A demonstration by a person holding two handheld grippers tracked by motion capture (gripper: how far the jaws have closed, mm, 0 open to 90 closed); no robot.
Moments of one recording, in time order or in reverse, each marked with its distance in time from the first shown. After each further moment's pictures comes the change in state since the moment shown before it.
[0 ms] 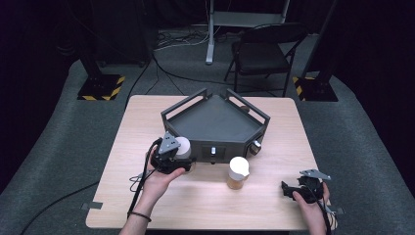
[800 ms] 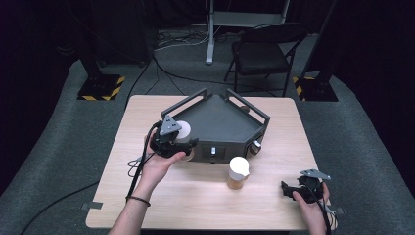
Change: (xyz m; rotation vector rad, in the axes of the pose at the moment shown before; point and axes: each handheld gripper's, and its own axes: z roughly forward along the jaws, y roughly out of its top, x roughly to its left) left arm 0.008 0.048 -0.003 0.009 0.032 0.034; right arm 0.000 0.000 0.000 0.000 0.001 -0.001
